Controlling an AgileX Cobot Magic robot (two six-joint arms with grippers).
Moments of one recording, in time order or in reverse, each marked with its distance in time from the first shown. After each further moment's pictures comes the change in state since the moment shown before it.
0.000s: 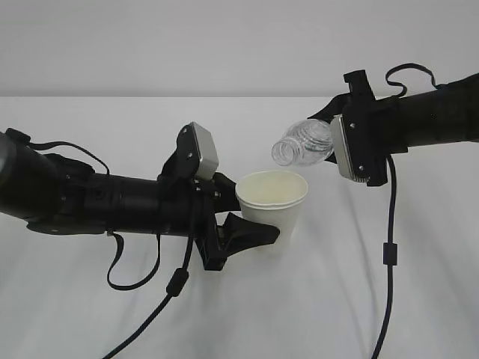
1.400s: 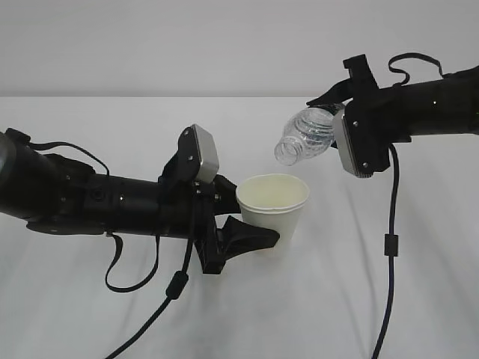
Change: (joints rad) left arm 0.000 0.000 0.000 0.023 0.000 0.000; right arm 0.000 -0.023 0.000 0.106 -0.004 -0.233
